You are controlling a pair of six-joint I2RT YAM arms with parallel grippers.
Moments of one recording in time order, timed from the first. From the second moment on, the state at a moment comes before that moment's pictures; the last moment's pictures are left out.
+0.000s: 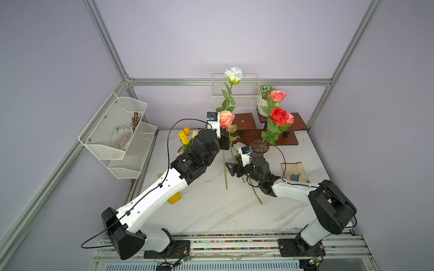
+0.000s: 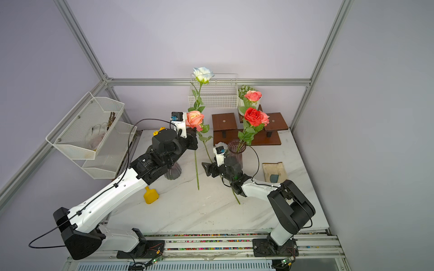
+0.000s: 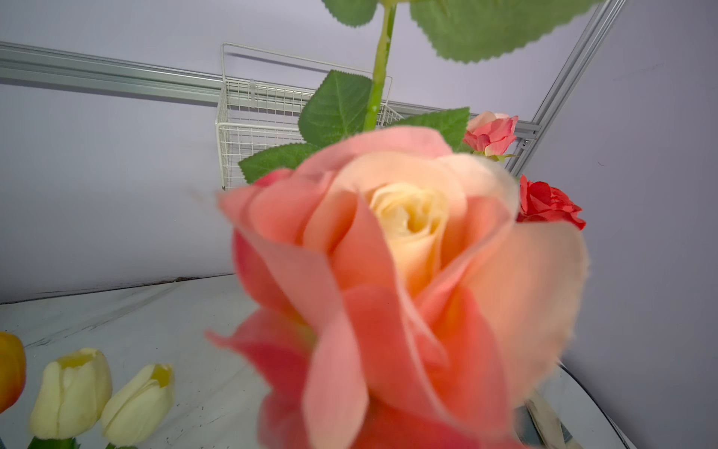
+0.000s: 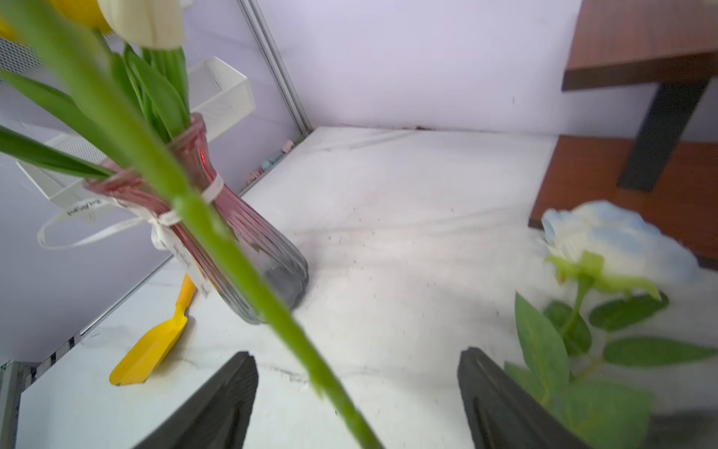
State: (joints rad) left arm -0.75 1.36 1.47 -0.25 -0.40 -0.28; right arm 0.62 1.64 0.84 0.60 -0.16 0.28
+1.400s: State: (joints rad) left arm -0.76 2.00 1.98 0.35 -0.09 -0.07; right arm 0.57 0.58 0.56 -0.05 0.48 0.35
